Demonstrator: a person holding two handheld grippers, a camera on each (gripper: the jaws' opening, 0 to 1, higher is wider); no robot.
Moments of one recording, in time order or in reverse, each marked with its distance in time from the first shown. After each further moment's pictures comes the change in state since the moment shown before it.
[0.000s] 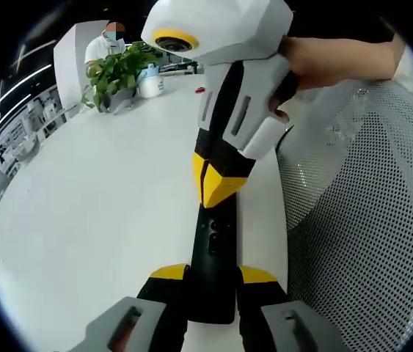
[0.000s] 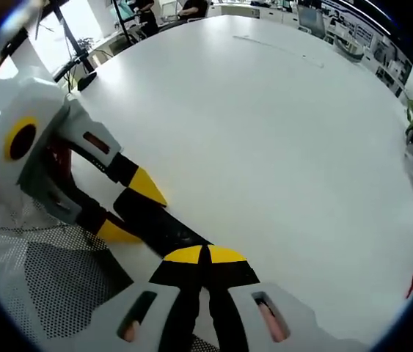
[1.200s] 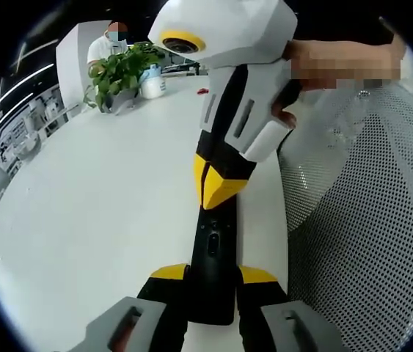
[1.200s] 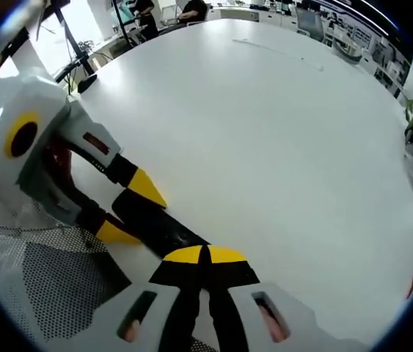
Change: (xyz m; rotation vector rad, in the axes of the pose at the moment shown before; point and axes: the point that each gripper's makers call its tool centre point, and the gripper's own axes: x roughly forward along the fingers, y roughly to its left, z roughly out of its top) left arm 0.000 0.000 0.000 -0.010 -0.010 0.006; right arm 0.001 0.000 0.001 -0.019 -0.015 -0.013
